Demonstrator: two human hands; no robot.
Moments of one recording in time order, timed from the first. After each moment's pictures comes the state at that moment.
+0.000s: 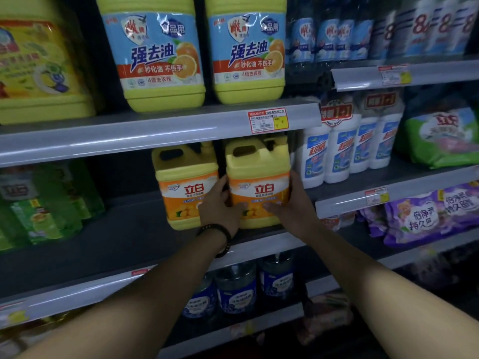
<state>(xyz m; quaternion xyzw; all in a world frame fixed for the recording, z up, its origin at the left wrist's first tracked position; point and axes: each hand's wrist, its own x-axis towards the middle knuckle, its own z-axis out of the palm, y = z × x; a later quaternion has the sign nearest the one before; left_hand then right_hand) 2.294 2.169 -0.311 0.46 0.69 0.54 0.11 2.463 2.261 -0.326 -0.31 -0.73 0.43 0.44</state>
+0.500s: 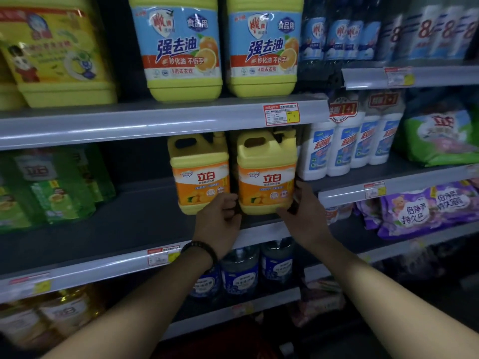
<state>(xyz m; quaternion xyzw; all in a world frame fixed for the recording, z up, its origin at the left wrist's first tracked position) 2.293 2.082 -0.317 0.52 0.69 0.49 0.13 2.479 2.203 -0.333 -0.42 -0.75 0.27 0.44</state>
